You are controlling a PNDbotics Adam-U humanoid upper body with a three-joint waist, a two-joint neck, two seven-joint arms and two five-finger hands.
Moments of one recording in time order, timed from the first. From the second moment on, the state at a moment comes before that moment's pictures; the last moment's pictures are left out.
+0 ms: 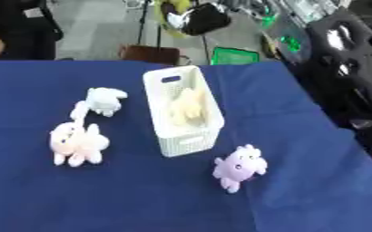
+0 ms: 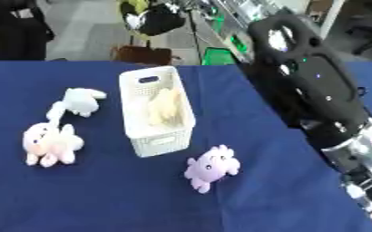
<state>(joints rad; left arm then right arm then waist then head) -0.36 0.19 0.14 -1.98 -0.67 -0.48 0.69 -1.32 -0.39 0.45 -1.21 1.04 -0.21 0.39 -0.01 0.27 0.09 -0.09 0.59</state>
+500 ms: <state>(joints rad) -0.37 0.19 0.14 -1.98 -0.67 -0.48 0.69 -1.29 -0.38 0.49 -1.21 1.01 -0.22 0.42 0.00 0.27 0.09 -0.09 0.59</state>
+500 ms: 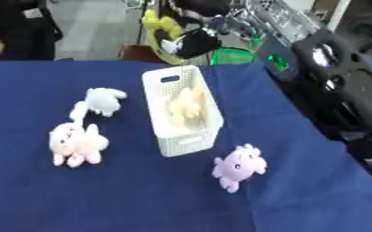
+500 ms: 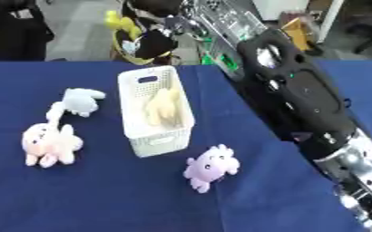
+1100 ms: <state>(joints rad) -0.37 0.18 0.14 -1.98 -0.67 -0.48 0.69 -1.26 -0.39 0.51 -1.19 0.98 -0.25 0.48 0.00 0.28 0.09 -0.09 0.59</state>
